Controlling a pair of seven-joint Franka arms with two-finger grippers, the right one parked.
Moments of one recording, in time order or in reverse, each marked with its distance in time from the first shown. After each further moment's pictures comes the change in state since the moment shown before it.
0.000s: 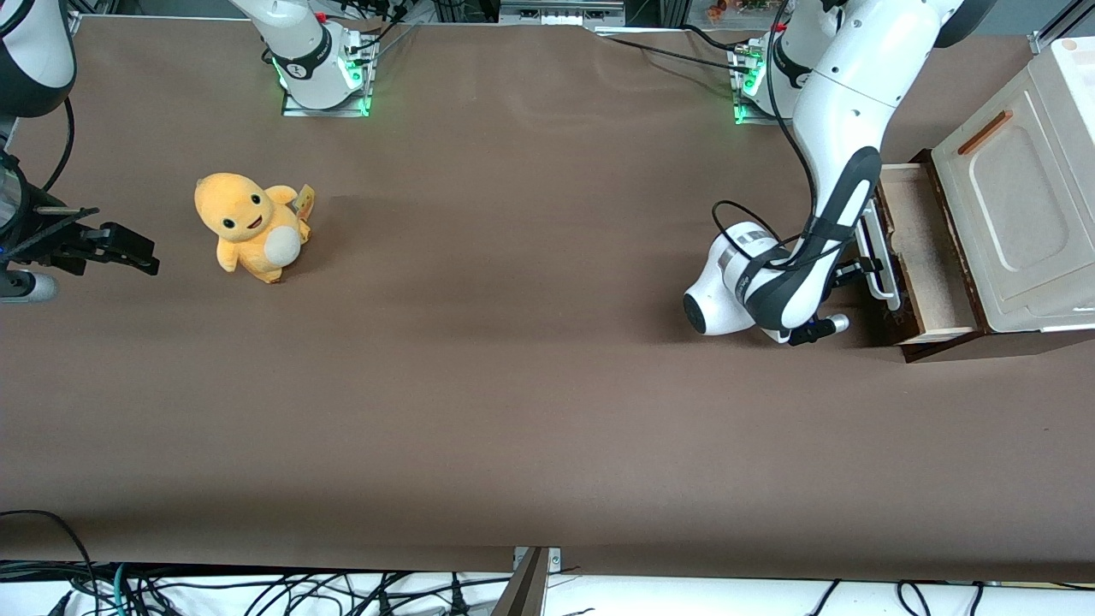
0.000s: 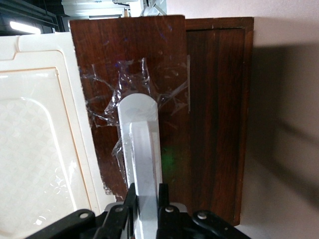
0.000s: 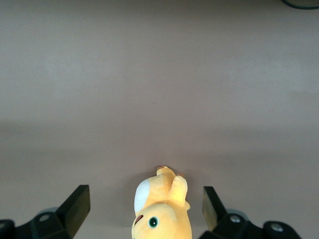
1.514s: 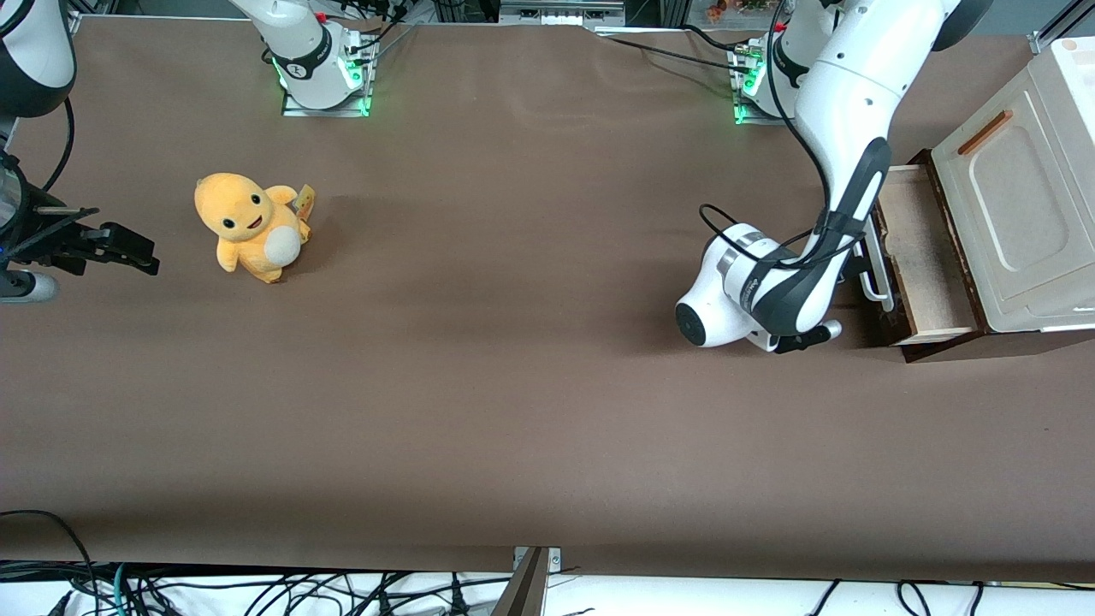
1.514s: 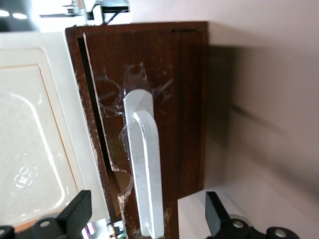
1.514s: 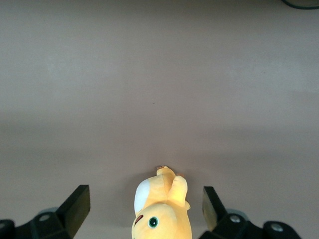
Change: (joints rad) arm -0.005 0.009 -0.038 0.200 -0.166 -0.014 0.104
